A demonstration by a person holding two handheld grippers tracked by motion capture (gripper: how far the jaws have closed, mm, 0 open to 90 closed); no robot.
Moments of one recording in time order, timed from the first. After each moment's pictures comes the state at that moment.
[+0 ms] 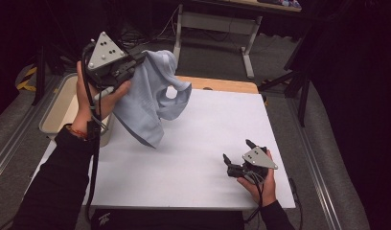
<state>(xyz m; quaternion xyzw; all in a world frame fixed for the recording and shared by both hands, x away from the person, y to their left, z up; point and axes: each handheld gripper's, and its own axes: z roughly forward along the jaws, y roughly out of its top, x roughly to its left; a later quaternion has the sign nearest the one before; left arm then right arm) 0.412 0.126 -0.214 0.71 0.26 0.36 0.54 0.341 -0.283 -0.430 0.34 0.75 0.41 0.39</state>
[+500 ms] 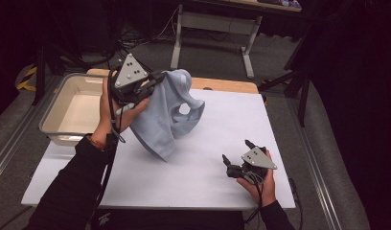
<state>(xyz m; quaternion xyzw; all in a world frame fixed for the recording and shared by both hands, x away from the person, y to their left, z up) 0.412 0.090 -0.253 0.74 0.24 0.32 0.55 0.341 -0.282 -0.431 0.34 0.75 0.41 0.39</state>
